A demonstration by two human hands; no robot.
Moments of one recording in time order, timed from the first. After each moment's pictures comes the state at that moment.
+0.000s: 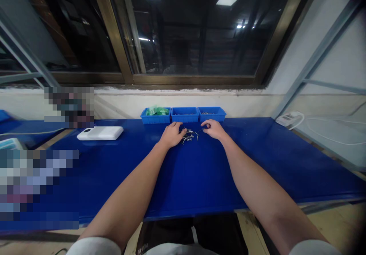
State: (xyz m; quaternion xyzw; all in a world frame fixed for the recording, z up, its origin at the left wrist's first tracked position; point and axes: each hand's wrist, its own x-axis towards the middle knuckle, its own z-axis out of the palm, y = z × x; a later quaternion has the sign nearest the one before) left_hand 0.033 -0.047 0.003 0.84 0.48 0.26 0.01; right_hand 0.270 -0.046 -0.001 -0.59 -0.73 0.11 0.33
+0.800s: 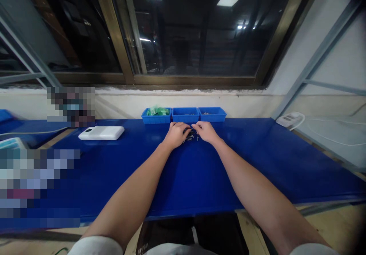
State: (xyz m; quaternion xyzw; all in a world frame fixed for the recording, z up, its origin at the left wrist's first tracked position) left_hand 0.044 -0.059 0.012 0.88 0.37 0.31 -0.02; right_hand 0.221 -0.065 0.012 -0.52 -0.74 0.13 0.39
